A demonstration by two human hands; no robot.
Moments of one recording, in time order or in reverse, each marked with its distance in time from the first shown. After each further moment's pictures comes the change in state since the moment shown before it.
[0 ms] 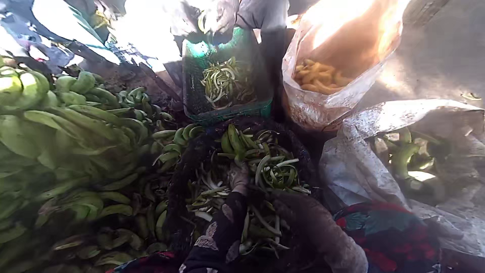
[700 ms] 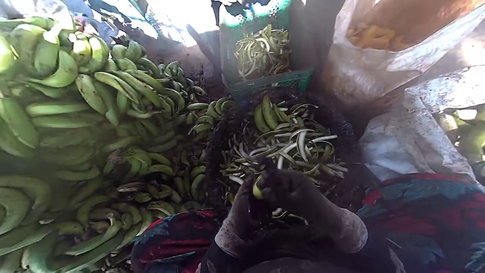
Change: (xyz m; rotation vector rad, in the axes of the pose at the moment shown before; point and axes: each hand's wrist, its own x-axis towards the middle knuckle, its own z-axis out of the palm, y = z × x) left_hand -0.160 -0.097 -0.125 -1.522 -0.665 -0.150; right_hand 0.011 -0.067 0.070 0.752 0.096 -0.599
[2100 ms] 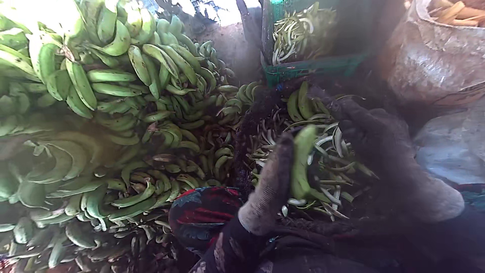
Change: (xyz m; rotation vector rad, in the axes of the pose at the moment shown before) left_hand -0.020 0.041 0.037 0.348 -0.125 0.364; right_hand 0.043 -0.008 -0.072 -1.069 0.327 -0.096
